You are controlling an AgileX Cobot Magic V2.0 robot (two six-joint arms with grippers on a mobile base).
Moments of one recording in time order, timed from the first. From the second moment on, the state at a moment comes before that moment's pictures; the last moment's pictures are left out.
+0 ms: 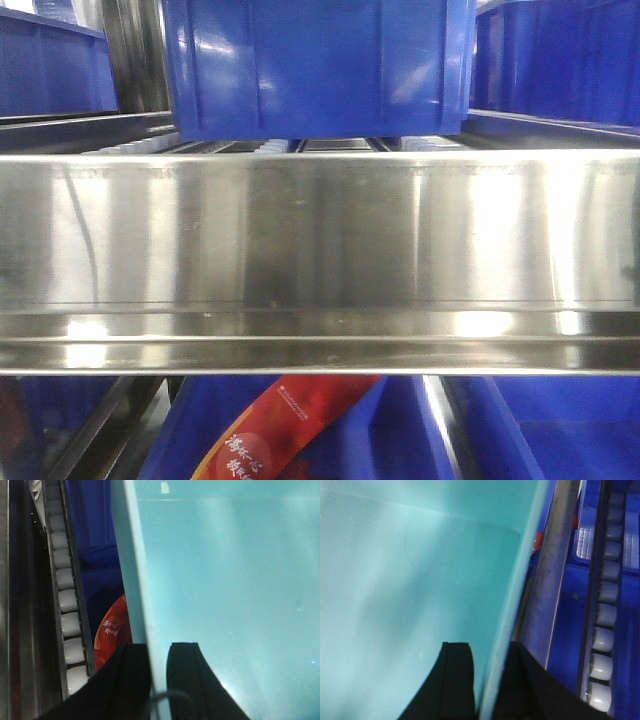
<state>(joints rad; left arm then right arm) -0.29 1.39 -1.62 -0.09 1.10 -0.13 0.19 1.46 -1.76 0.15 1.23 0.05</state>
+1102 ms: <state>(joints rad) -0.29 1.39 -1.62 -0.04 0.68 -0.11 0.19 1.46 -1.76 0.12 0.94 0.05</state>
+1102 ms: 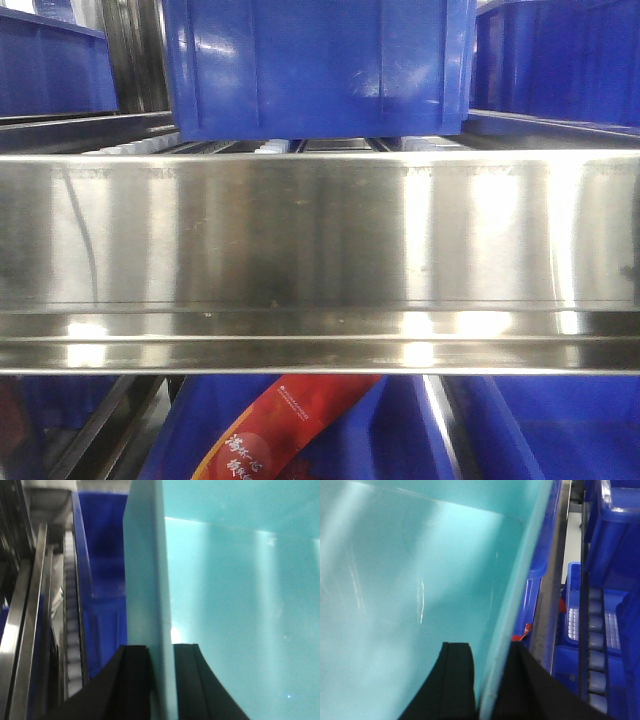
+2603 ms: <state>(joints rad) -0.28 1.39 -1.62 -0.04 0.63 -0.11 0.19 1.46 -1.76 0.12 0.76 0.04</state>
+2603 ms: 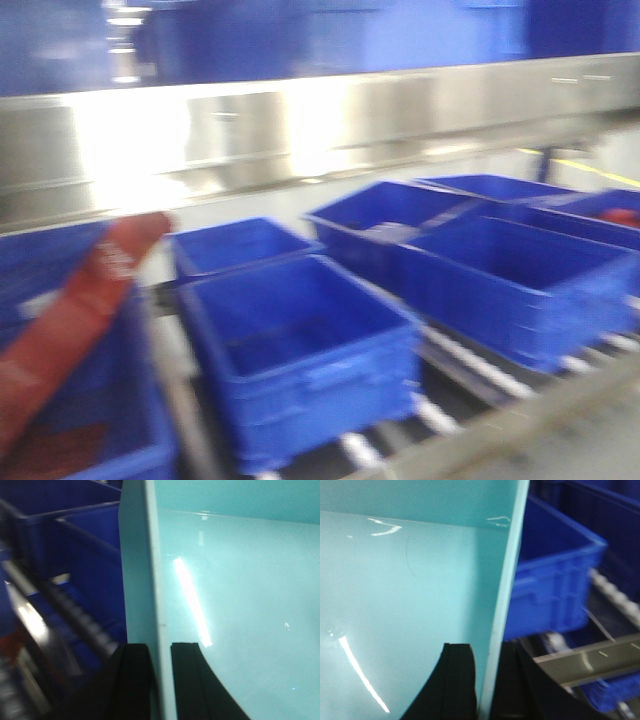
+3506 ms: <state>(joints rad) -0.28 1.39 -1.62 -0.04 0.63 -0.11 0.19 1.46 -1.76 0.12 0.75 0.04</state>
